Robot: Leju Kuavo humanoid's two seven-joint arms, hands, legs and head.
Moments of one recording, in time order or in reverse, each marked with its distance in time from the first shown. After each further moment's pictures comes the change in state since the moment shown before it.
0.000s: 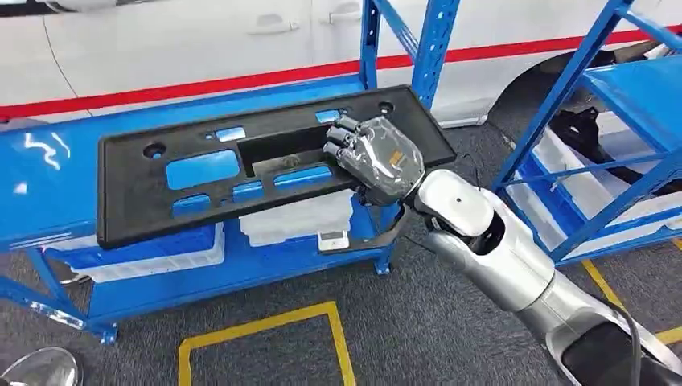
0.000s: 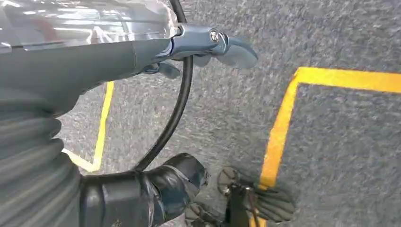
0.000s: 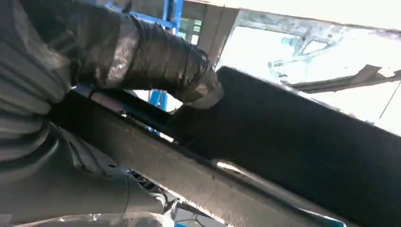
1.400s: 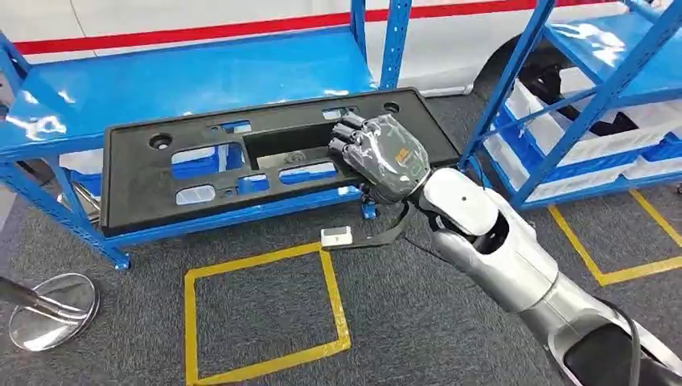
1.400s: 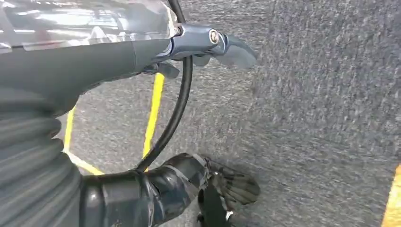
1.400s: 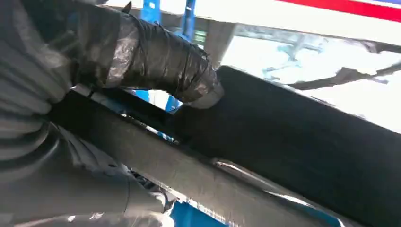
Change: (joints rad) left arm -0.002 0.003 0.000 0.000 -0.017 -0.004 -0.005; right arm 0.012 -0.006 -0.022 -0.016 -0.024 0.005 0.017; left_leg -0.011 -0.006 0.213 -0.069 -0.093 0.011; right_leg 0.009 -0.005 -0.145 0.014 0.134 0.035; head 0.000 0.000
